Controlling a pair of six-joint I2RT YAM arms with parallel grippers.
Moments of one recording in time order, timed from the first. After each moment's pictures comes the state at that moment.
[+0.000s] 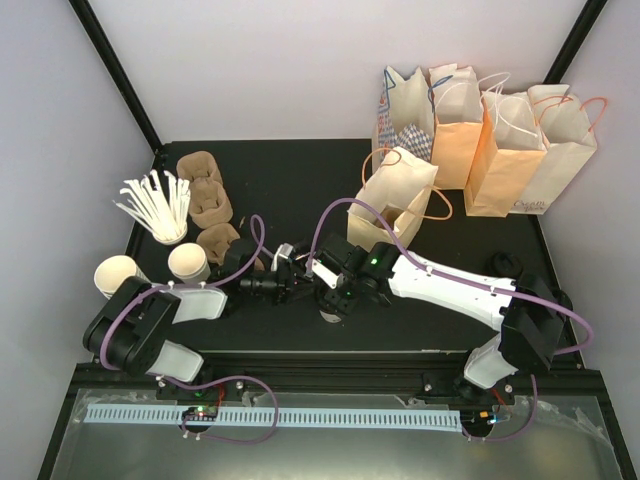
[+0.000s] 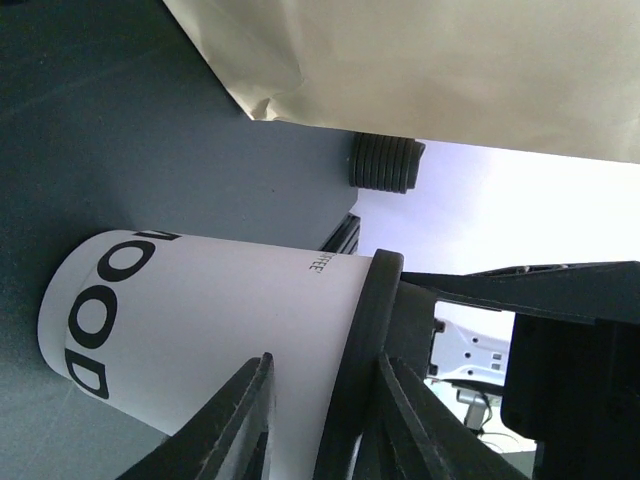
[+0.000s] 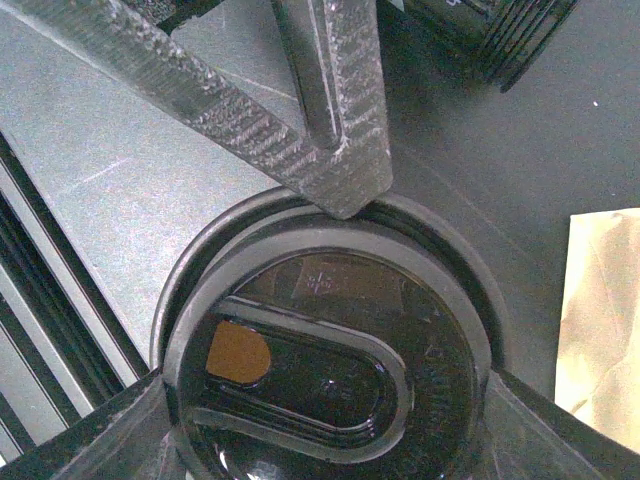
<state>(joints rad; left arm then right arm) -0.45 1.43 0.36 0.58 0.98 -1.21 1.04 1.54 1.18 -0.83 0.00 -0.02</state>
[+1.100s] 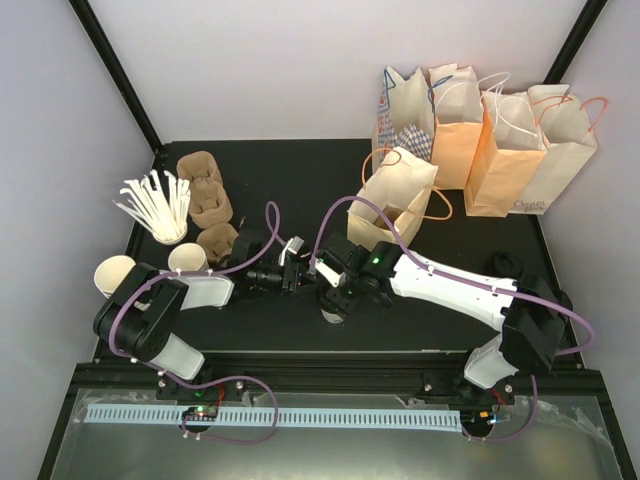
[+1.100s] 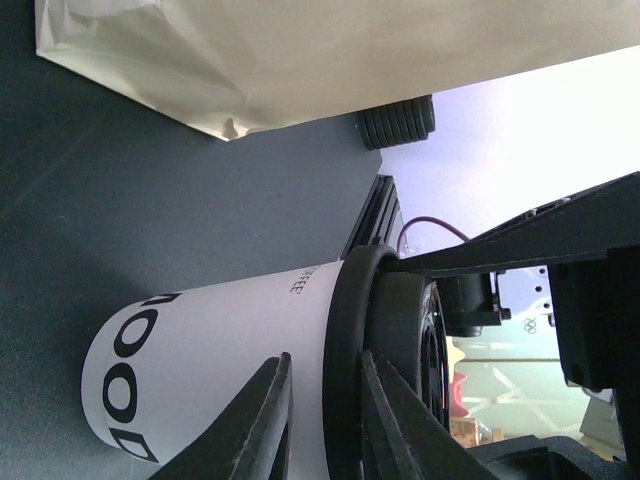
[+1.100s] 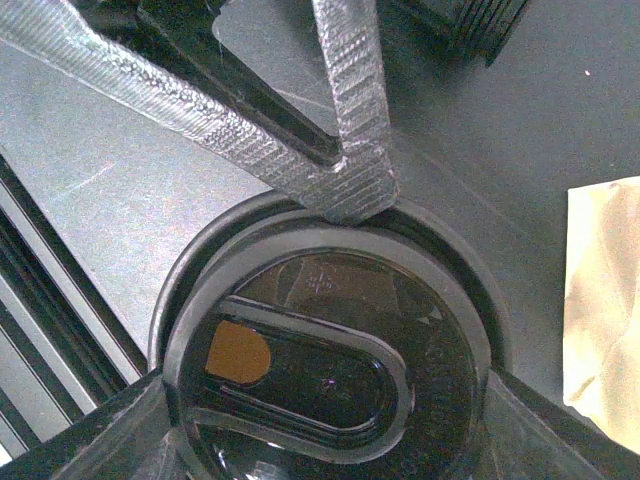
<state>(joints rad) -0.45 1.53 0.47 0.40 1.03 -0.76 1.03 1.54 1.17 -0.84 0.00 0.03</state>
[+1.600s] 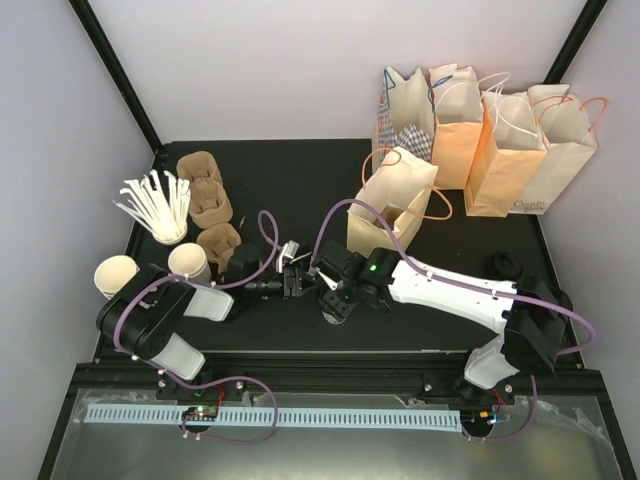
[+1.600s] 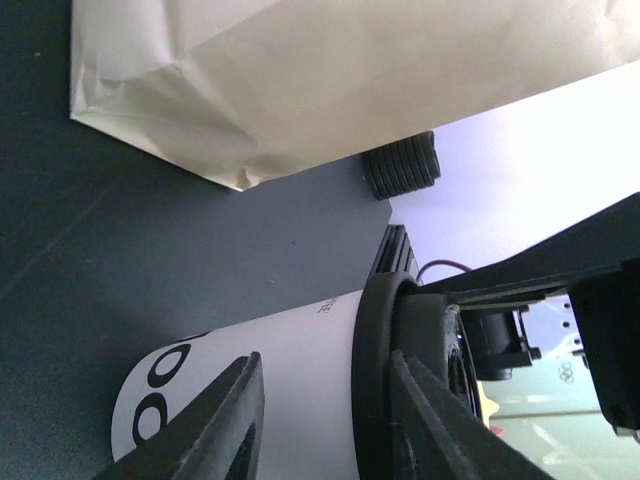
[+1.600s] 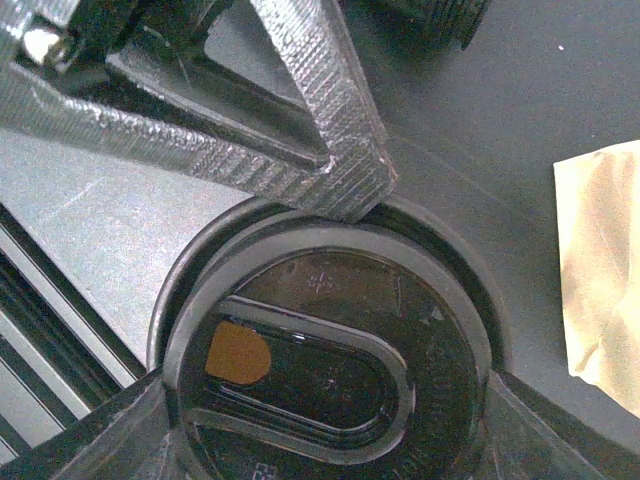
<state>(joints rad) -0.49 1.56 0.32 0.80 0.91 -0.87 1.07 1.54 1.17 -0.85 0.07 0.15</state>
